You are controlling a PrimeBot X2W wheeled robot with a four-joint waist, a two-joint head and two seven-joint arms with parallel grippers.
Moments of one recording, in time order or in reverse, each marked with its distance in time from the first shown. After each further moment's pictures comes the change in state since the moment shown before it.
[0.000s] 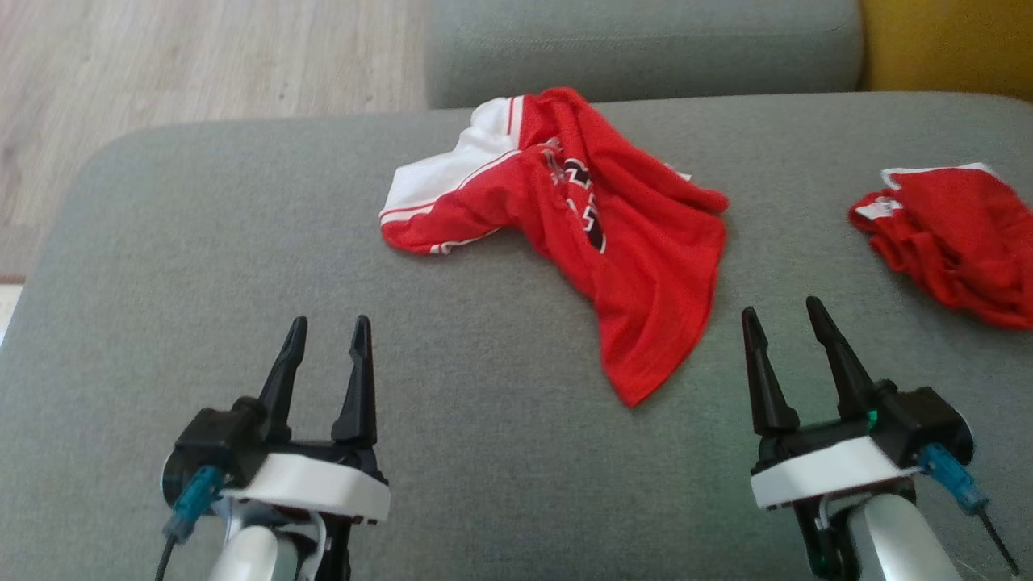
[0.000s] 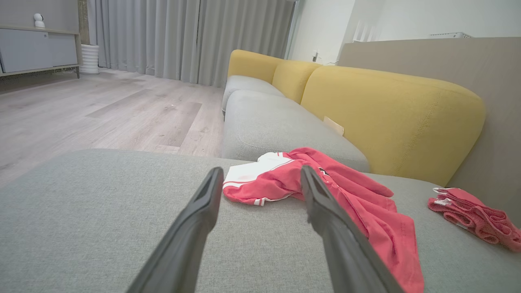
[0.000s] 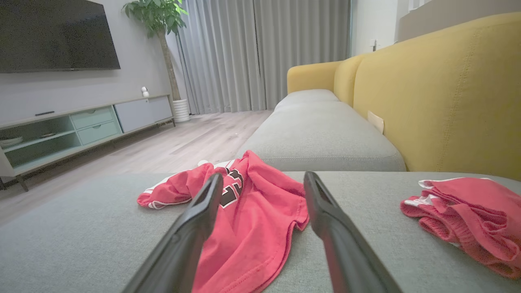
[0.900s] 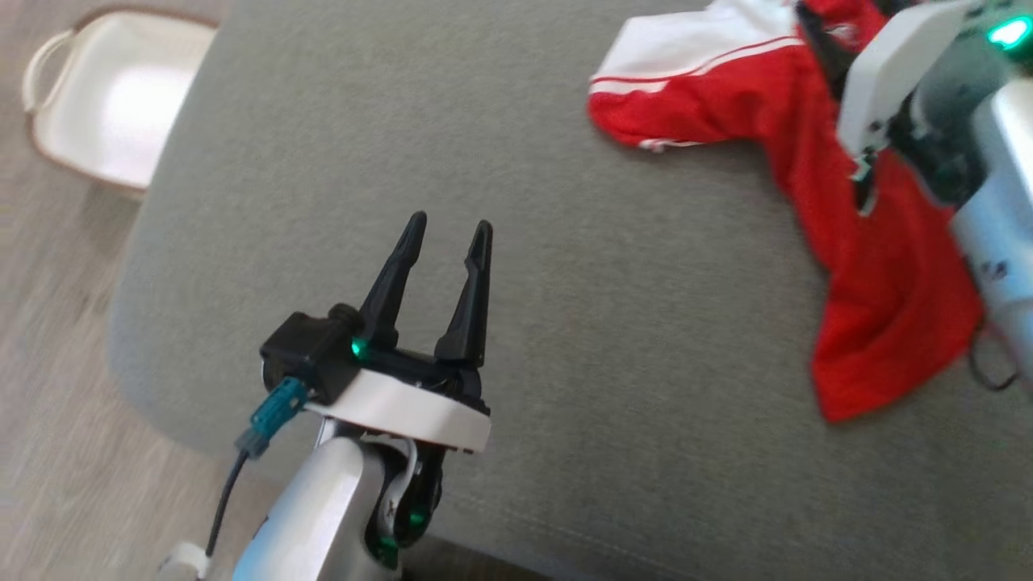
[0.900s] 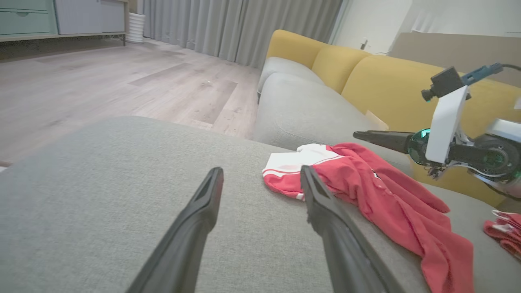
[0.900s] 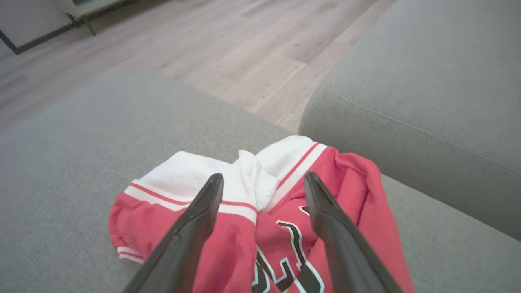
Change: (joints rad) left arm -0.219 -0.001 -0.254 -0.040 -0.135 0.059 0.000; right arm -0.933 -0.295 0.371 0.535 0.323 0.000 0.556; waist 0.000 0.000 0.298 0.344
